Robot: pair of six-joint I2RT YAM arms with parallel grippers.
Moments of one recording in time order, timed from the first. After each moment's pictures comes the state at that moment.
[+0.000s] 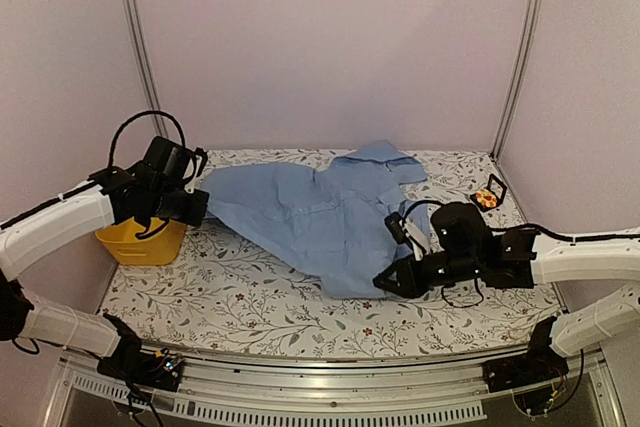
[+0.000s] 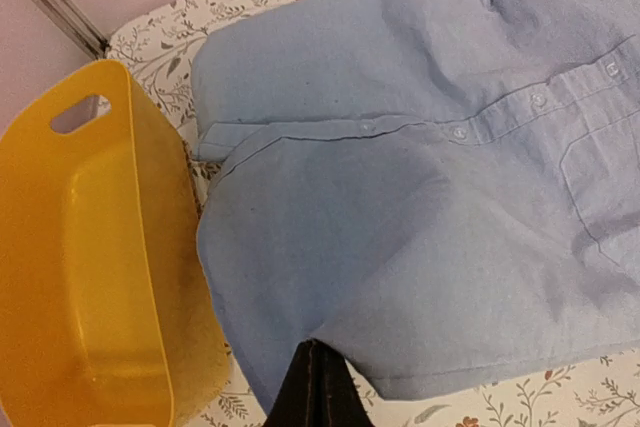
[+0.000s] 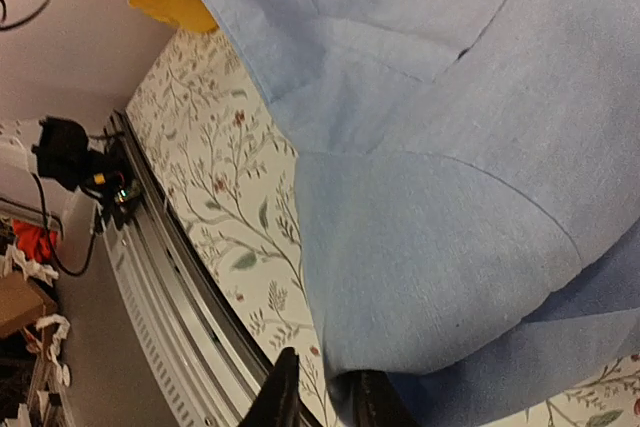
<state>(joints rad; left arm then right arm) -0.52 1.23 1.00 -0.59 -0.34 -0.13 0.91 1.23 0.73 -0.06 -0.23 0.46</state>
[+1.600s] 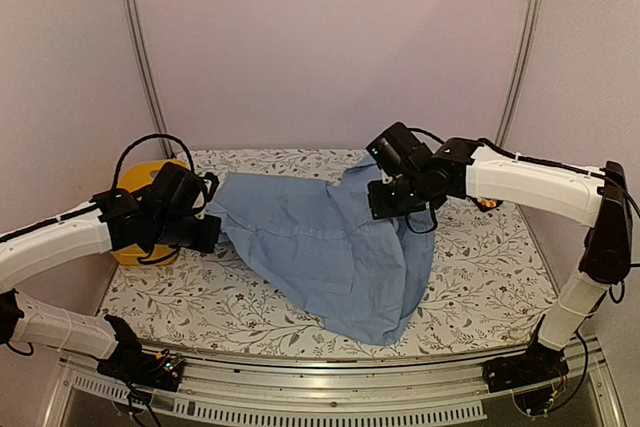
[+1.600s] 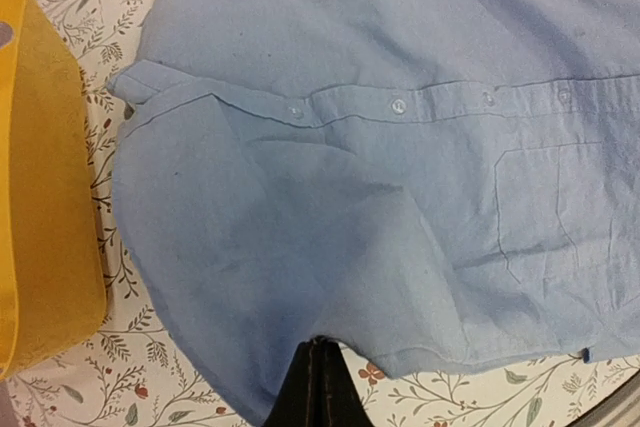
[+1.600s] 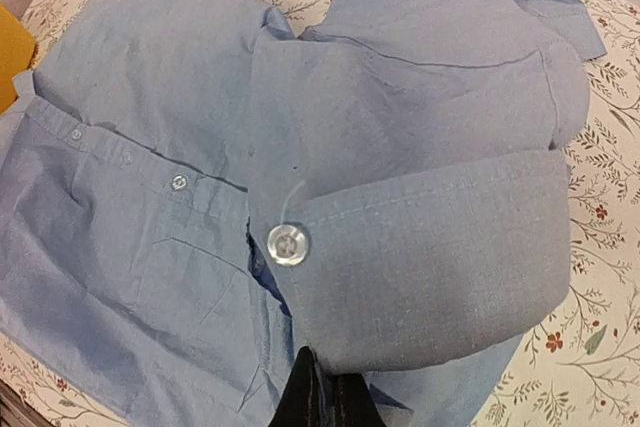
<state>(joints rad) -0.70 1.12 0.84 -0.62 -0.27 -0.39 0.82 1.71 1.42 -0.66 0.29 0.53</state>
